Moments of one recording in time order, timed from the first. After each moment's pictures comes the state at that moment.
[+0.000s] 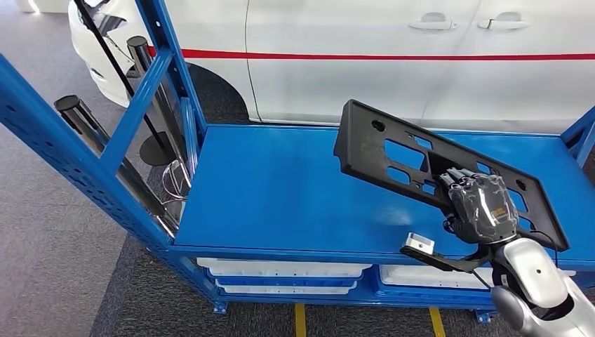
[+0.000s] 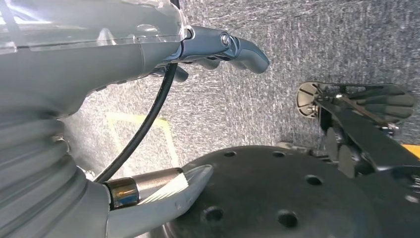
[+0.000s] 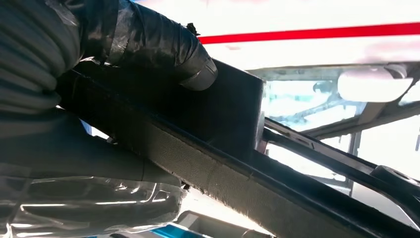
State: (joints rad) left arm 0.01 -0.05 -0.72 0.00 0.81 -0.06 -0.13; right arm -0.31 -0.60 0.50 -1.60 1.13 -0.39 -0.10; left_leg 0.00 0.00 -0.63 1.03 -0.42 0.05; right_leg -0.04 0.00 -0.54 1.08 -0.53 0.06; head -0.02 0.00
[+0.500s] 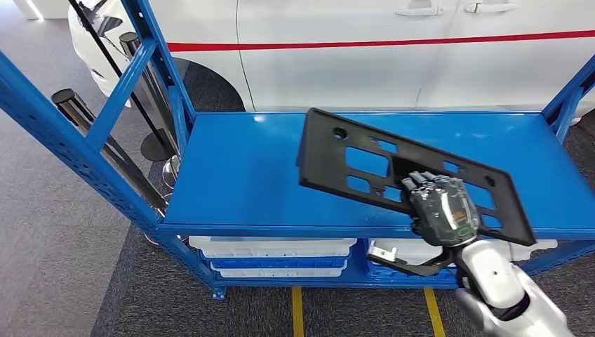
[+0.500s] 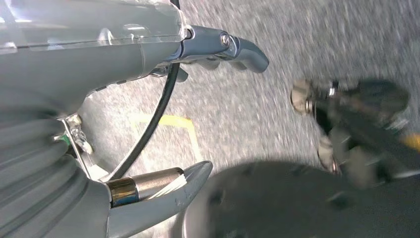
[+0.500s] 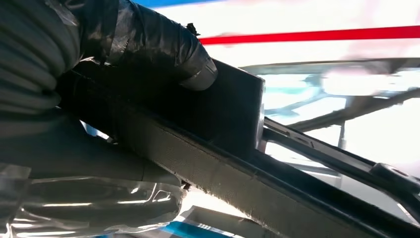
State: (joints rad) left arm 0.00 0.03 -0.74 0.00 0.84 -0.10 -0.05; right arm -0.36 -0.47 0.63 -1.60 1.29 -0.37 -0.04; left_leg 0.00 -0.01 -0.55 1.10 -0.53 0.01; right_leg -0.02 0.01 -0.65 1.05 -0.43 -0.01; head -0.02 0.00
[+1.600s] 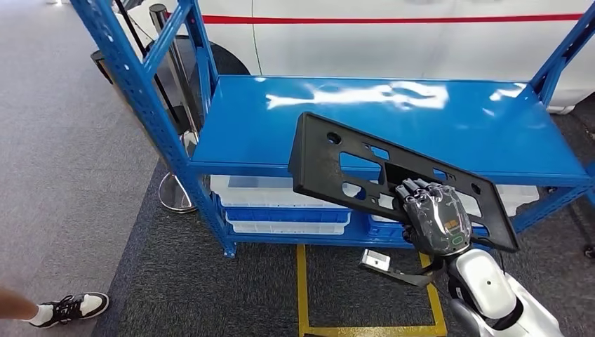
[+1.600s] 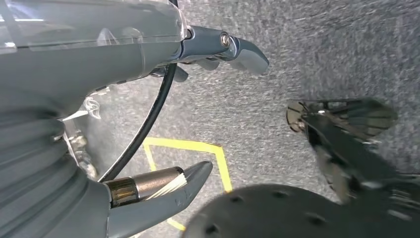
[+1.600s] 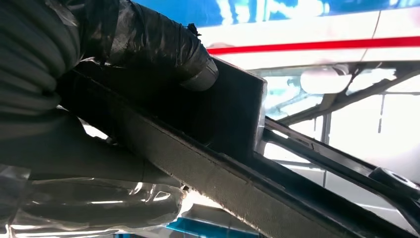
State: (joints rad) left arm 0.02 0.08 -0.79 -0.06 0.81 -0.06 -0.06; right arm -0.35 -0.50 0.70 -1.63 1.27 -0.41 0.02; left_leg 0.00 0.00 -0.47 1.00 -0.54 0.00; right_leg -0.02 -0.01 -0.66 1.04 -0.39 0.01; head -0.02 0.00
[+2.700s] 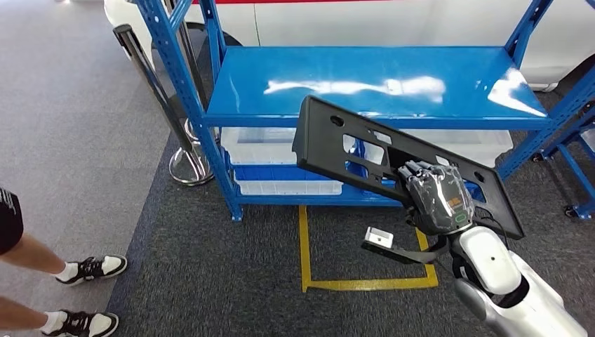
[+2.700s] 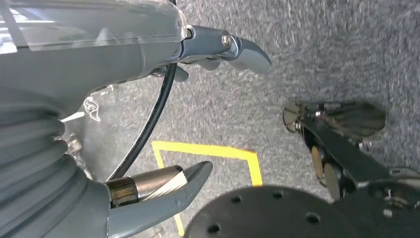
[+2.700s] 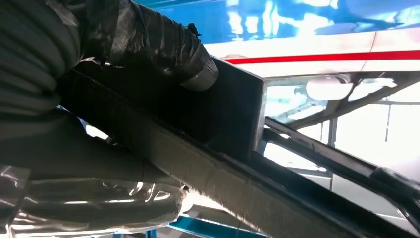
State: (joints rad) left arm 0.03 0.08 -0.80 -0.03 0.81 -0.09 -0.10; right arm -0.44 -0.52 0.71 -1.63 1.18 -0.32 0.02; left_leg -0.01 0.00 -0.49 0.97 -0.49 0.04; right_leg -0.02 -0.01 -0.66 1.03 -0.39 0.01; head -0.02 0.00
